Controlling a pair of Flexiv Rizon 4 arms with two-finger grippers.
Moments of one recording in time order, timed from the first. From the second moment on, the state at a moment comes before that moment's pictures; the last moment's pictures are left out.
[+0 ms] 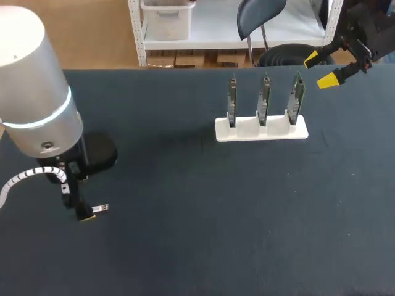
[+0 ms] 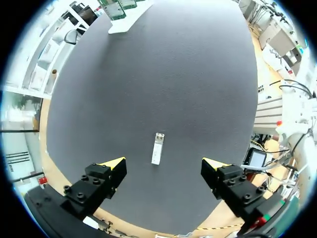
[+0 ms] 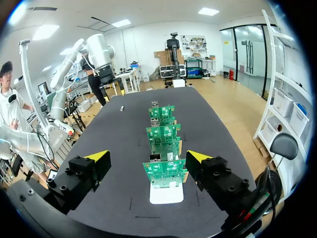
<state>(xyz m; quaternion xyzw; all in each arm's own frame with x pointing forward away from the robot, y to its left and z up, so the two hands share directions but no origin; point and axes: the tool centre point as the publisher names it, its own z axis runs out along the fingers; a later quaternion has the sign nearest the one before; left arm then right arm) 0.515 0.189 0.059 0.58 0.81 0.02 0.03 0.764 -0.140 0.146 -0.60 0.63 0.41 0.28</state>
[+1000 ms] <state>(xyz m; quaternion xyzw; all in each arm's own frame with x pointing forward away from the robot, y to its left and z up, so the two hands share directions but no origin) 0.511 0.201 0.008 0.61 0.79 -0.02 -0.01 0.764 -0.140 0.146 -0.60 0.63 0.41 0.28</state>
